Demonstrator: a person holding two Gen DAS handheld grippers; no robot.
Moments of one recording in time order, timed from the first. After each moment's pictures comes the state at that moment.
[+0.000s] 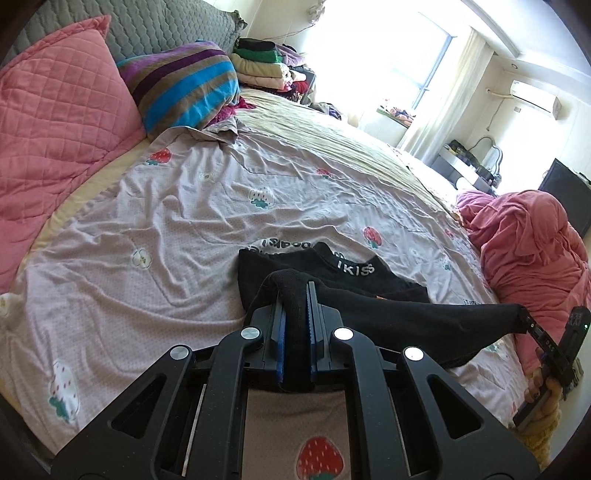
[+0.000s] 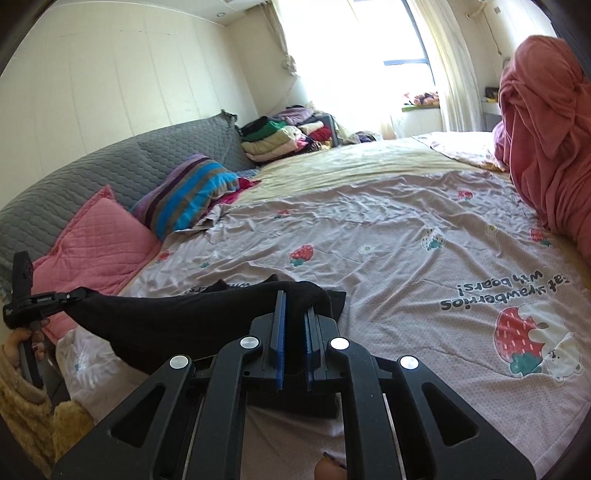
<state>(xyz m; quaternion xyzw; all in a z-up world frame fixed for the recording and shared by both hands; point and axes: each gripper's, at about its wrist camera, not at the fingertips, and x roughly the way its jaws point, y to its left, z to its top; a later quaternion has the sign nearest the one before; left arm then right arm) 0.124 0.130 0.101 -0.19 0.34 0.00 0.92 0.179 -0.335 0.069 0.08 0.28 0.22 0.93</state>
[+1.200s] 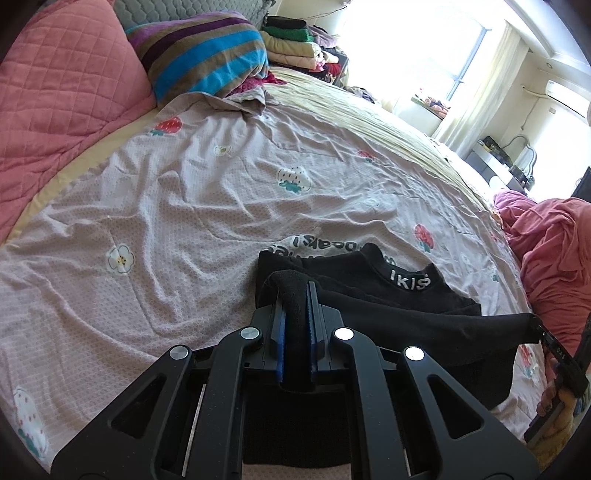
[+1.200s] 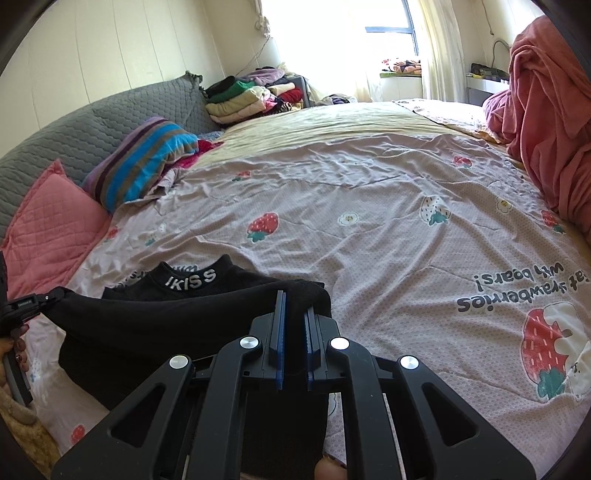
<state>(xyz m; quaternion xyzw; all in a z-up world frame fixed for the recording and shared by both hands) 0.208 0.145 0.031 -0.20 0.38 0.05 0.90 0.275 -0.298 0.008 0.04 0.36 0.17 0.92</state>
